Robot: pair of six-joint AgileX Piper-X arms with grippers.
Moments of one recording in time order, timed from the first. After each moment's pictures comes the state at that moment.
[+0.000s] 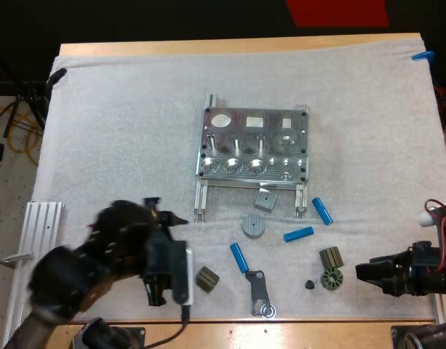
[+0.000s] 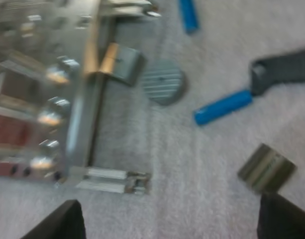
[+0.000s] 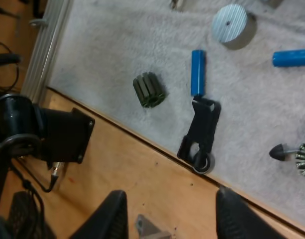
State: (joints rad) left arm -0.64 0.79 -0.93 1.22 0.16 -0.82; right arm 0.26 0.65 -0.97 1.45 -0.68 -1.72
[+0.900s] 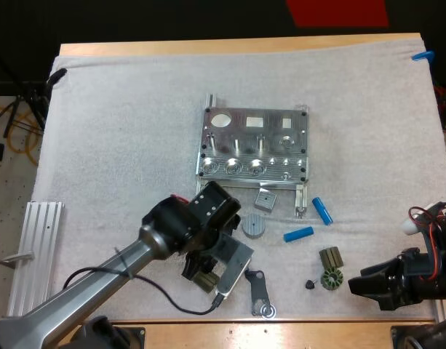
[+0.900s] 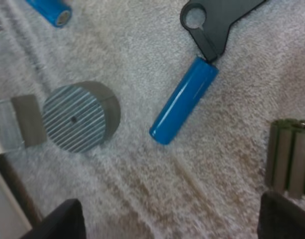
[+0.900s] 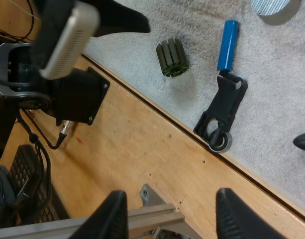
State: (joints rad) left arm -0.80 1.28 -0.93 1.05 0.06 -0.44; right arm 0.39 0.66 -0.97 1.45 -0.69 -1.76
